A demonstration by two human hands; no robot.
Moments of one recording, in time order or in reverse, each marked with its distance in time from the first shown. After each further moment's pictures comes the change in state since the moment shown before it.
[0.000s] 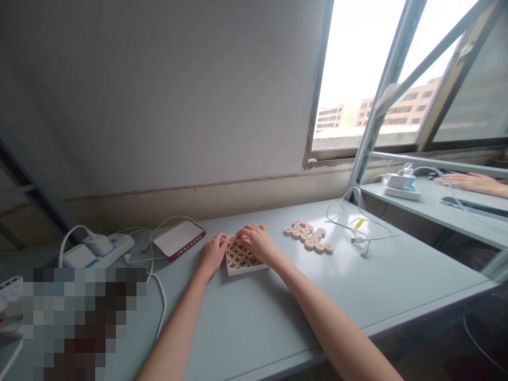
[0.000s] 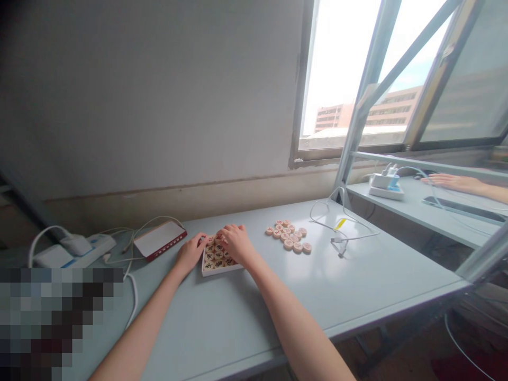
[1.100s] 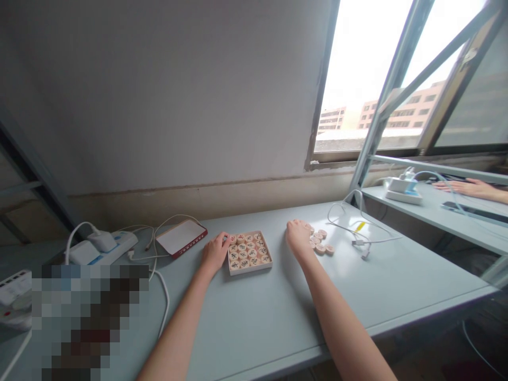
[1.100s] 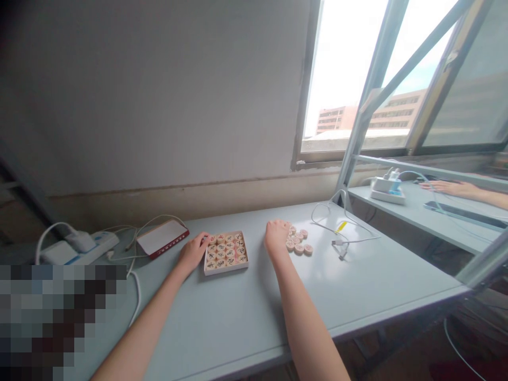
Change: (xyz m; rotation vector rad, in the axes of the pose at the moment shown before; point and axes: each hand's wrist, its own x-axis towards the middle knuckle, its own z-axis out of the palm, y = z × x) left_hand -0.001 0.003 -0.002 0.017 -0.017 -0.017; right_hand -0.027 0.062 -0.041 -0.474 -0.116 0.673
